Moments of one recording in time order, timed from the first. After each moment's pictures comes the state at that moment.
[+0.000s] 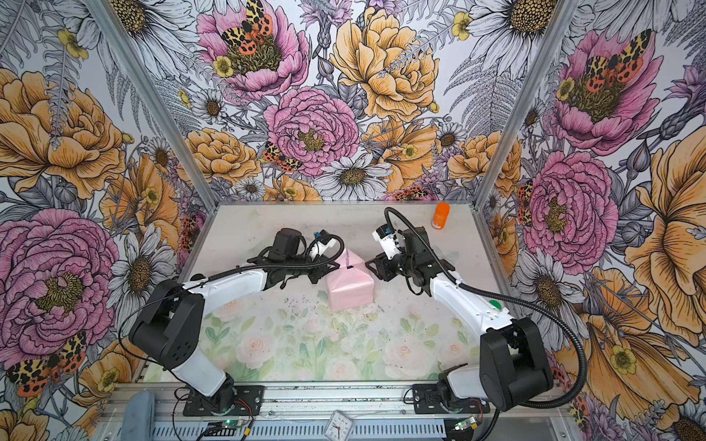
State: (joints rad) left arm -0.51 1.65 1.00 -0.01 0.60 0.12; right arm 0.31 1.38 0.93 -0.25 -0.55 -0.10
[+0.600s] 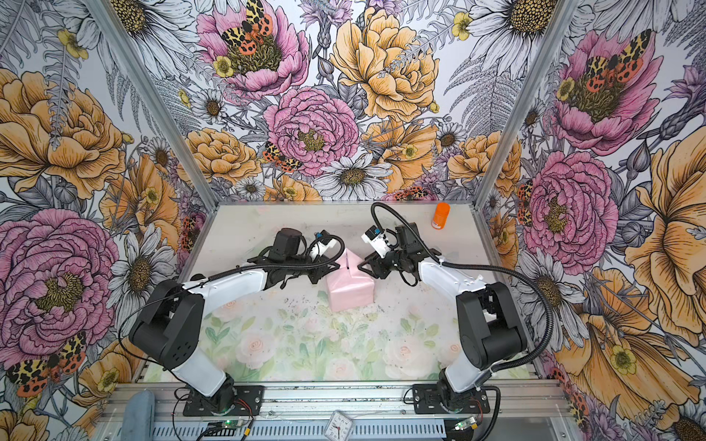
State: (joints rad) left arm -0.51 1.65 1.00 -0.02 0.60 0.14; right arm 0.29 1.61 1.02 -0.24 -0.76 -0.27
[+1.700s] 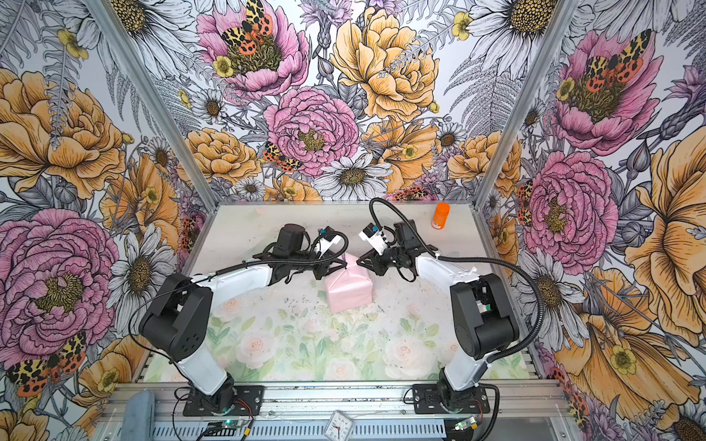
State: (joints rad) left arm -0.51 1.72 1.07 0.05 0.70 0.15; right arm 0.29 1.68 1.07 -0.22 -0.84 -0.30
